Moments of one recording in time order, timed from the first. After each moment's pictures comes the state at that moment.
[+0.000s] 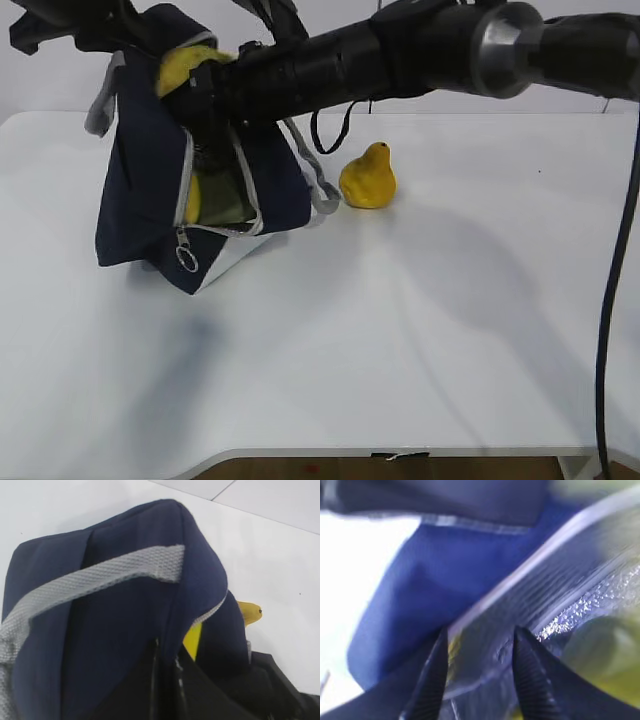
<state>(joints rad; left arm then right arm) -0.23 1.81 -1.65 -0.44 0.74 -0.15 0.42 2.25 -1.93 1.35 0.82 -1.07</state>
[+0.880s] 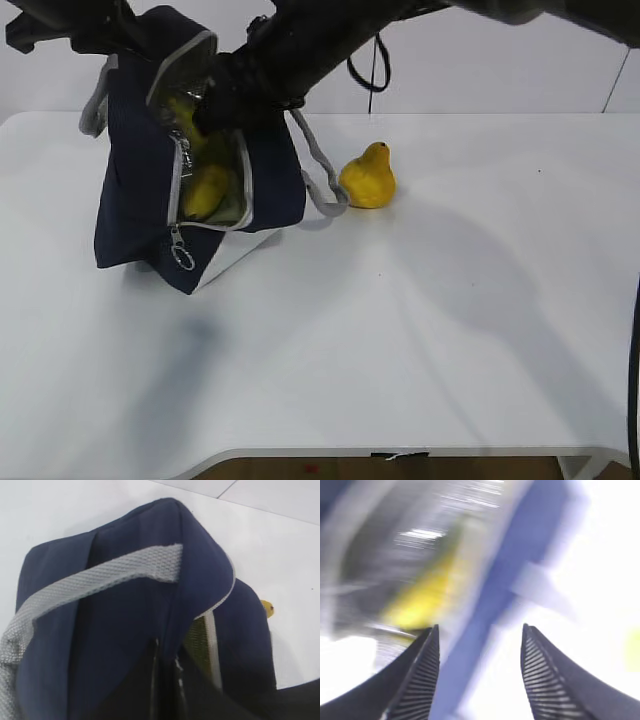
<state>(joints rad) -0.23 1.81 -1.65 -0.40 0.74 -0.13 0.43 2.23 -2.17 0.68 1.04 -0.60</state>
